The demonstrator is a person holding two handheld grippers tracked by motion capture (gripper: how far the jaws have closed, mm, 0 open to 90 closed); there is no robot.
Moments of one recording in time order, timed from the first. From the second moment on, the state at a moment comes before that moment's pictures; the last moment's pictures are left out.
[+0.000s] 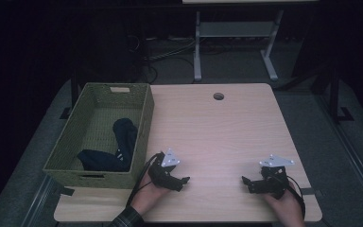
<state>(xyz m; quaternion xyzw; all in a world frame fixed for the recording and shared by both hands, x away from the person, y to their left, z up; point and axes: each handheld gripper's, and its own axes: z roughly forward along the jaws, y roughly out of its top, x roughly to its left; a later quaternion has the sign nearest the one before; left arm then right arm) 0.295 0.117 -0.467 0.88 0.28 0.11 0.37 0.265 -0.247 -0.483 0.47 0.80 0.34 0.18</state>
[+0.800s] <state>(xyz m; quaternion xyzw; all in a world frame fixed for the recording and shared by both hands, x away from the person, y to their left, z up) 0.285 0.118 -0.409 0.88 0.27 0.11 0.39 0.265 -0.247 -0.483 0.47 0.80 0.33 0.18</state>
